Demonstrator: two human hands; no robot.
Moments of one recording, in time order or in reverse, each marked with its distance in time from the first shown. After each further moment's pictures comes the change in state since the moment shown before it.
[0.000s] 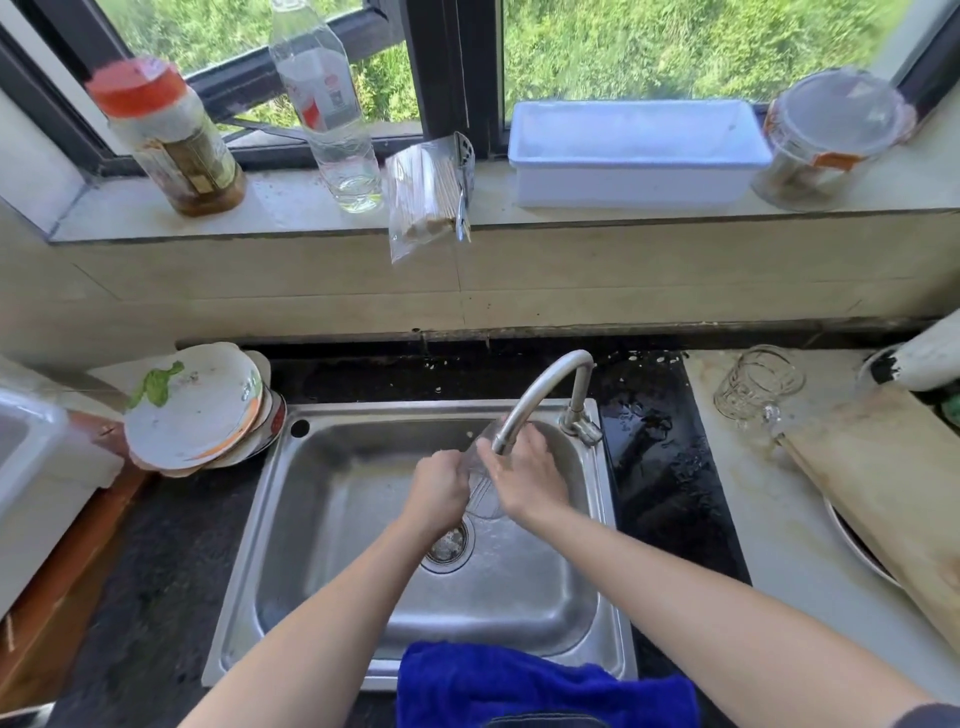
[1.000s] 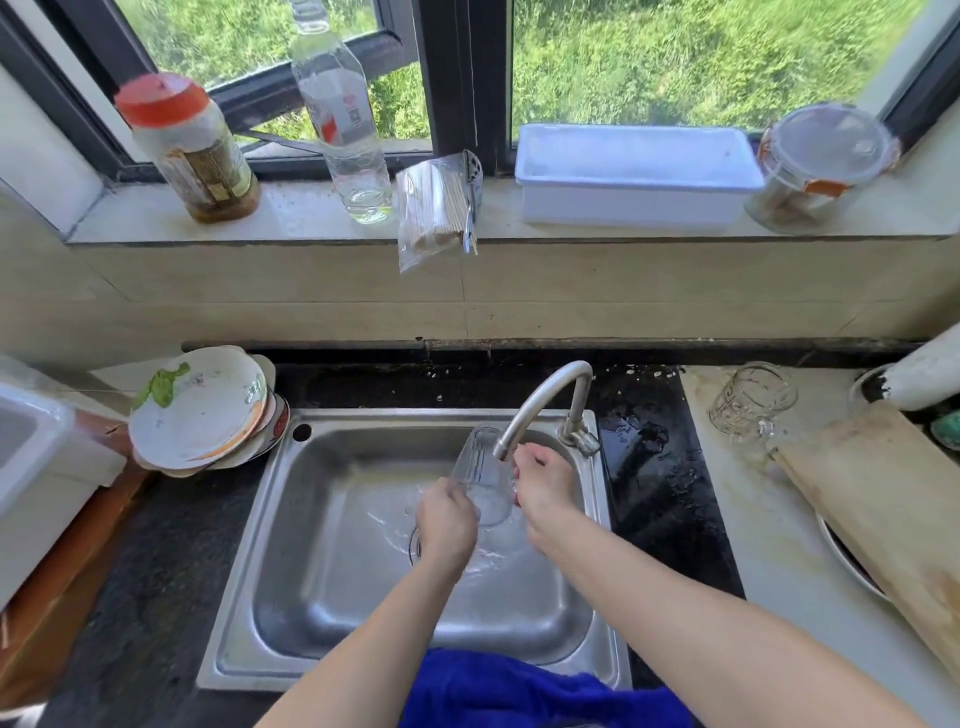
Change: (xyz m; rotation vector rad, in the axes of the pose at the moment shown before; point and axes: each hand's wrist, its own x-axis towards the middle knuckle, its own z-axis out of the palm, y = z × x) left_hand -0.011 -0.016 0.048 -0.504 0.251 -0.312; right_hand -0.017 -0.011 -0.008 0.710 0.176 0.319
